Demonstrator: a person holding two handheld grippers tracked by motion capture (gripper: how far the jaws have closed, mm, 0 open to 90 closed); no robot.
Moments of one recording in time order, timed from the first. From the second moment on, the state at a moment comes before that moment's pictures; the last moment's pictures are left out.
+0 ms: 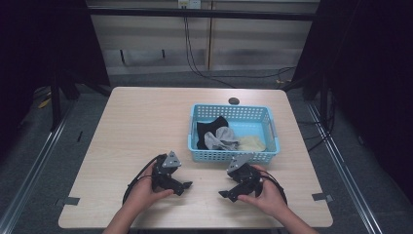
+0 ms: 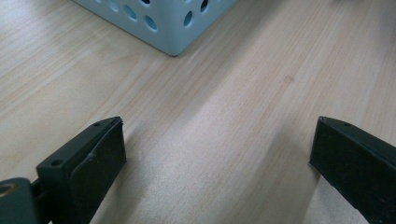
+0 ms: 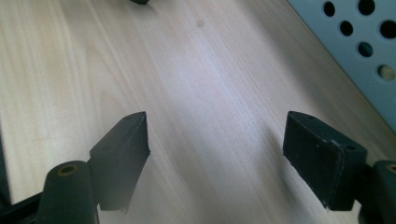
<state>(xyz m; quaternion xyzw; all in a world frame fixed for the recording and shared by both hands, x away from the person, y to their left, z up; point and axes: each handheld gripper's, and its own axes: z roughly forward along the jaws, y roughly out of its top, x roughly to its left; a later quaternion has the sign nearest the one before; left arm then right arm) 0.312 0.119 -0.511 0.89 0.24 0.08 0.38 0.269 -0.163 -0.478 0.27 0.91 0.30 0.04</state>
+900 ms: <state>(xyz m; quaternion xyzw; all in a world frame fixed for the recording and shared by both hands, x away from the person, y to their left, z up) 0.312 0.119 -0.511 0.89 0.24 0.08 0.38 0.338 -0.145 -0.381 0.27 0.94 0.20 0.02</state>
